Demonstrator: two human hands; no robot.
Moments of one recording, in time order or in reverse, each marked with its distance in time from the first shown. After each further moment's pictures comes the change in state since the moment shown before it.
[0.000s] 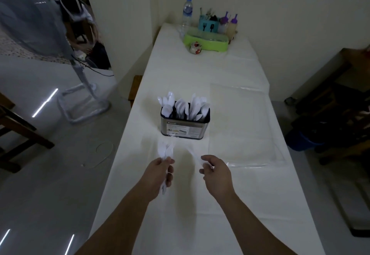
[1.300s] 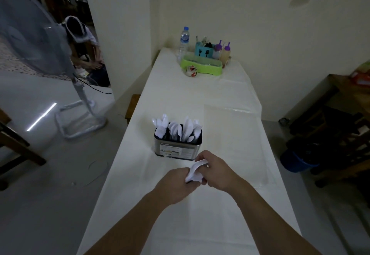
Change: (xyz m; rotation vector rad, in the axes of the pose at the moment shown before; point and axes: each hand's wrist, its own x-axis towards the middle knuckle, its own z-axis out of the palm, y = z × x) left_hand -0.008 0.036 0.060 1.025 -0.248 0.522; right_hand 0.038 -0.081 -0.069 -0.228 -0.393 -0.192
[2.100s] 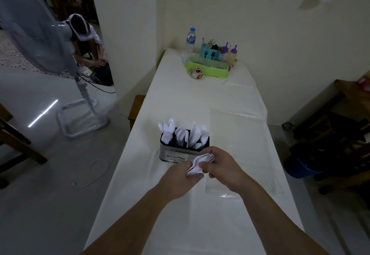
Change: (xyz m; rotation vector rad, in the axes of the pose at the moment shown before) left_hand 0.028 -0.006 -0.024 -0.022 0.141 0.013; right_hand 0.031 -0.014 -0.005 0.294 0.069 0.016
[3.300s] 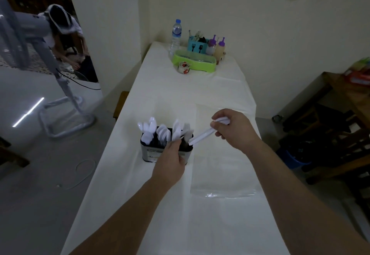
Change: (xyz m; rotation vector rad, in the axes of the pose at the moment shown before) left_hand 0.050 0.024 0.021 0.025 0.256 0.027; right_hand 0.040 -0.048 -0.097 -0.248 0.301 -0.150
